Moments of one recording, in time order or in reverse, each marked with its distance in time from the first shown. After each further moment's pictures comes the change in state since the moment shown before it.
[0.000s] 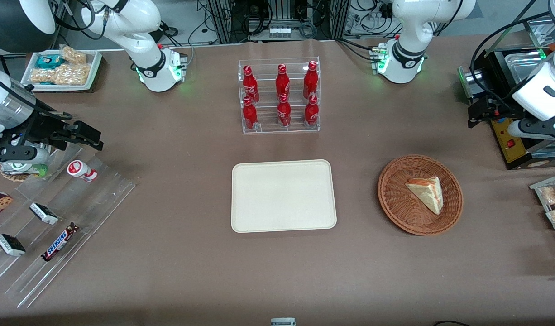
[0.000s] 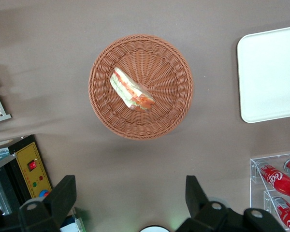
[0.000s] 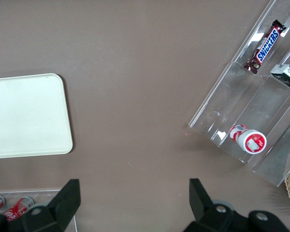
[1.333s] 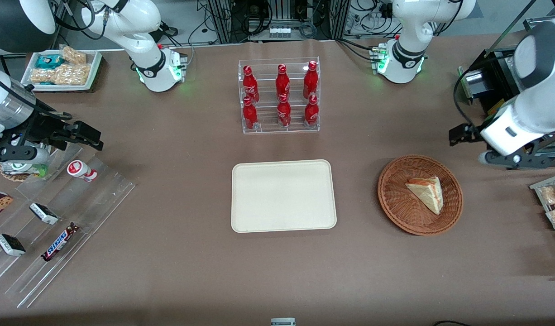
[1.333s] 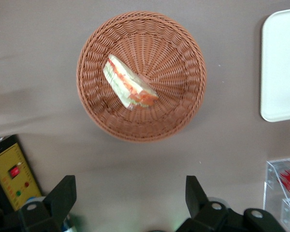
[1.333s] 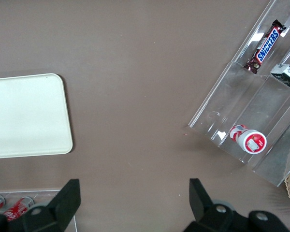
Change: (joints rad) arm -0.001 0.073 0.007 -0.186 0.008 0.177 -0.001
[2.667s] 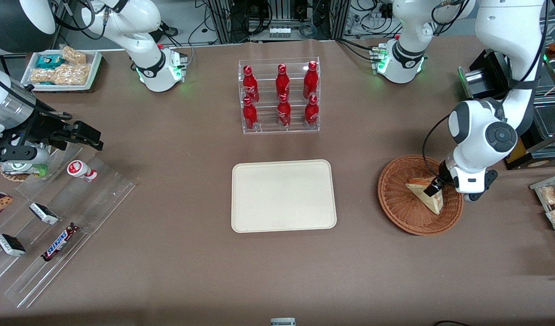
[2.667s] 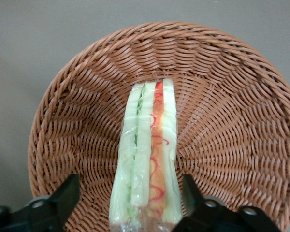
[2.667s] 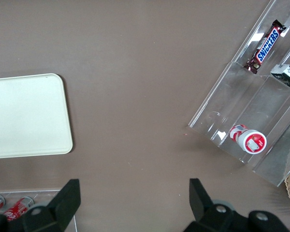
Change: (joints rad) arm 0.028 0.217 0.014 -0.404 0.004 0.780 -0.890
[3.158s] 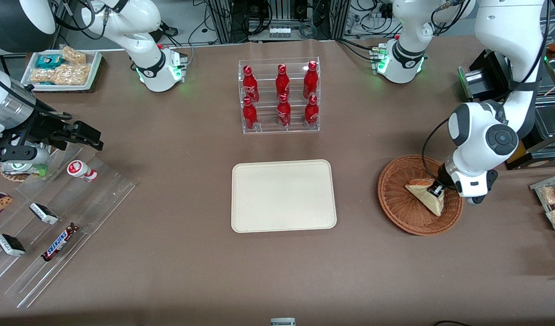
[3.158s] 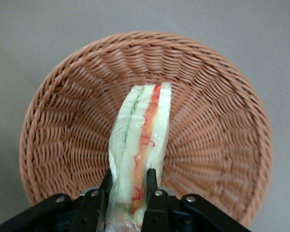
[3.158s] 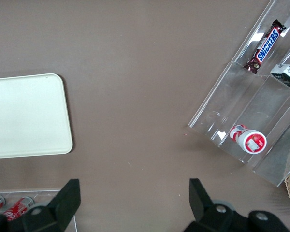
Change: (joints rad) arm -0.016 -0.001 -0.021 0.107 -0.001 -0.127 -0.089
